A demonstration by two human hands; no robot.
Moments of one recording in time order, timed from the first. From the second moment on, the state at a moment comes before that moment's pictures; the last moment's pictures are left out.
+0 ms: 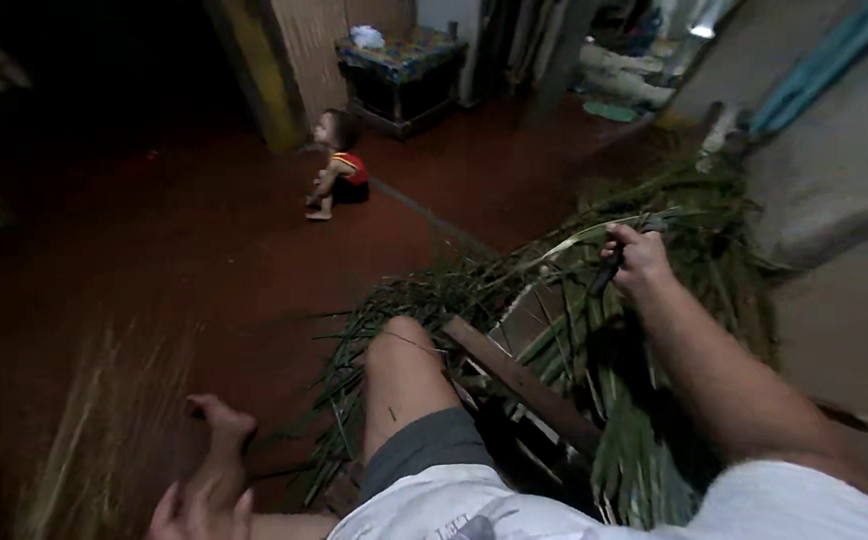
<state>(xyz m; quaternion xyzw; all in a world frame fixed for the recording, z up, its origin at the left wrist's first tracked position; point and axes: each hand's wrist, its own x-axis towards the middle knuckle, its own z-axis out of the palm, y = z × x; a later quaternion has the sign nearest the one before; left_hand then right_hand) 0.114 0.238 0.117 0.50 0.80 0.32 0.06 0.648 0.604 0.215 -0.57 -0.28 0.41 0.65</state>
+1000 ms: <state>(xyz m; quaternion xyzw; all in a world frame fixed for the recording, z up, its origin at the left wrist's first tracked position) 0.233 0.391 0.140 0.31 0.66 0.54 0.42 0.339 0.508 0.131 -0.24 -0.67 0.61 0.34</state>
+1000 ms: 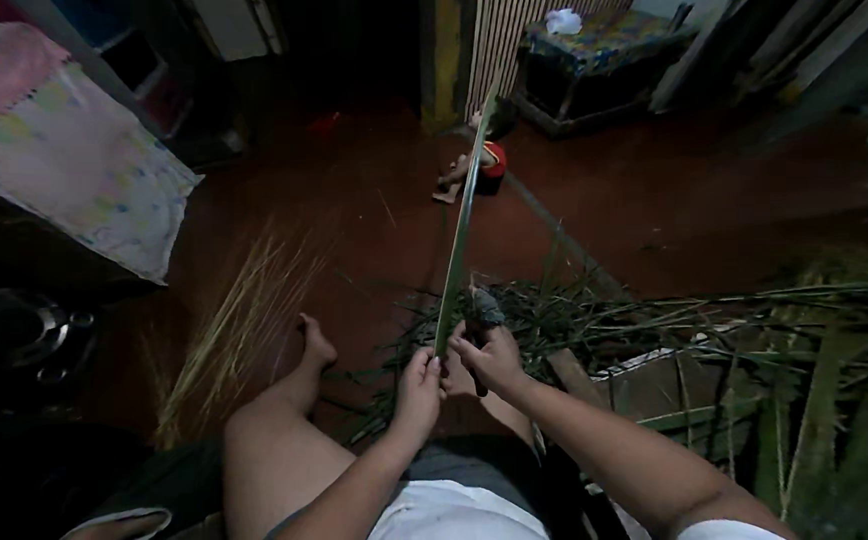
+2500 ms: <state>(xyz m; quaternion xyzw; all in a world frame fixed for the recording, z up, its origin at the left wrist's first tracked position) 0.204 0.374 0.179 0.12 0.43 0.60 0.67 0.351 0.515 0.126 -0.07 -0.77 0.61 0.15</state>
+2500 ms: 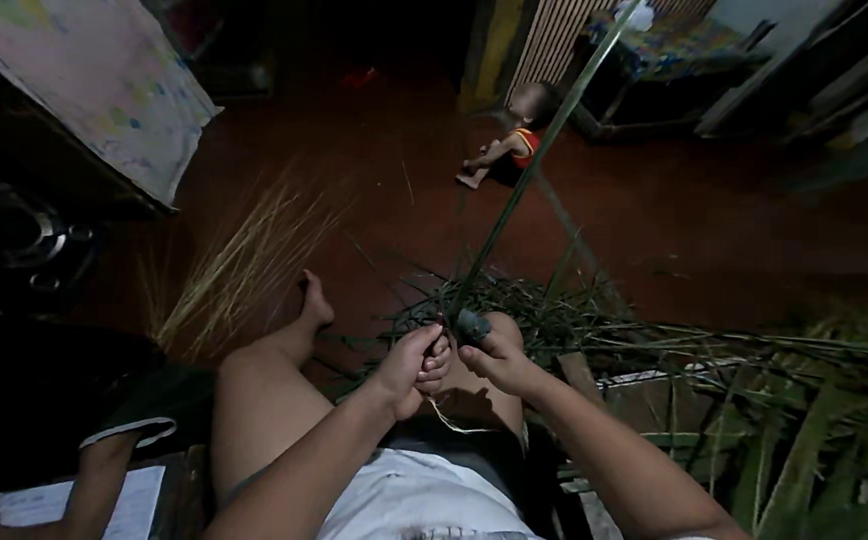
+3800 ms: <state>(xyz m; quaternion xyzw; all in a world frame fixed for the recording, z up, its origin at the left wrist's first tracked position) 0.040 0.287 0.143 0.53 0.85 0.06 0.07 0.408 0.646 0.146 -0.41 -0.36 0.64 0.54</state>
